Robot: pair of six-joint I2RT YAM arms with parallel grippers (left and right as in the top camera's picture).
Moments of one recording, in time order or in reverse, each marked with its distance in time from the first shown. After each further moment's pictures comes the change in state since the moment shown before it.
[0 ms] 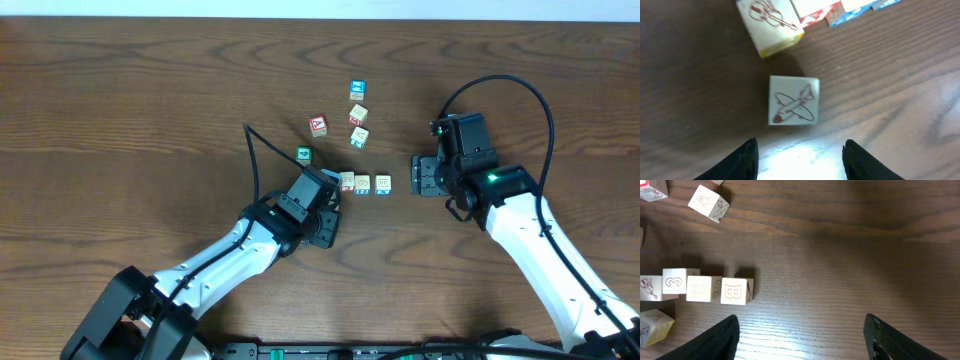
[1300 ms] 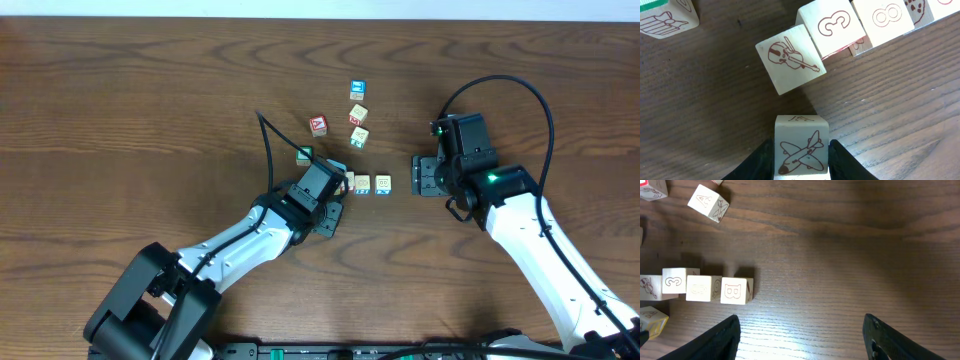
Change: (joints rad) left arm 0.000 0.111 0.070 0.033 -0.097 0.047; right arm 0.000 0.000 -0.001 0.000 0.000 0.000
